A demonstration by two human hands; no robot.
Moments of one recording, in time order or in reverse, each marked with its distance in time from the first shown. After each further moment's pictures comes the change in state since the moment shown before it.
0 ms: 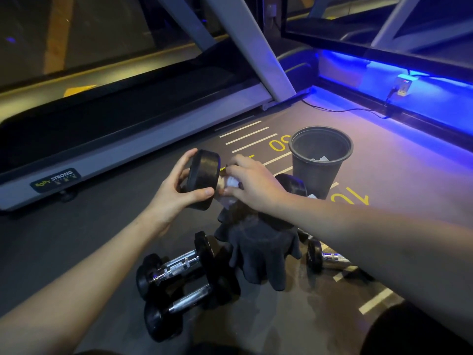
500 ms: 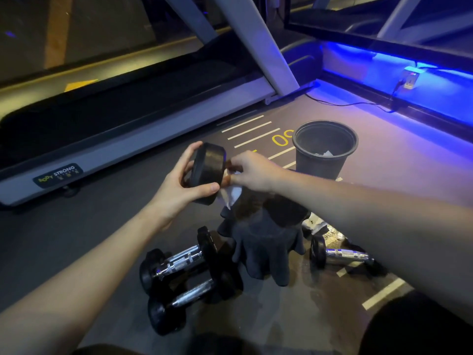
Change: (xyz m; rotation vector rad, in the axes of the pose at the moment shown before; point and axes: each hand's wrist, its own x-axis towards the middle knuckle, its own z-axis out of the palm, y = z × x) left_hand 0.002 0.002 0.001 0.025 -0.036 0.034; right_hand 0.023 -0.002 -0.013 0.282 -0.217 0.170
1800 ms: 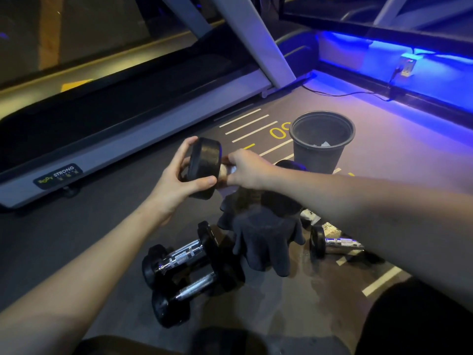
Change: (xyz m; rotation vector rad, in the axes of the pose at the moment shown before) left_hand -0.001 -0.001 0.002 -0.008 0.010 -0.004; right_hand -0.006 -0.006 0.010 -0.016 -0.006 0.111
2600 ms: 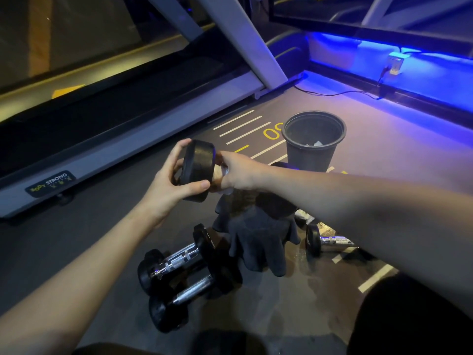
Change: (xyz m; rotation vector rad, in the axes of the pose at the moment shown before) left_hand 0.000 0.006 0.000 0.052 -0.028 0.016; right_hand 0.010 0.008 0.010 0.257 -0.019 0.026
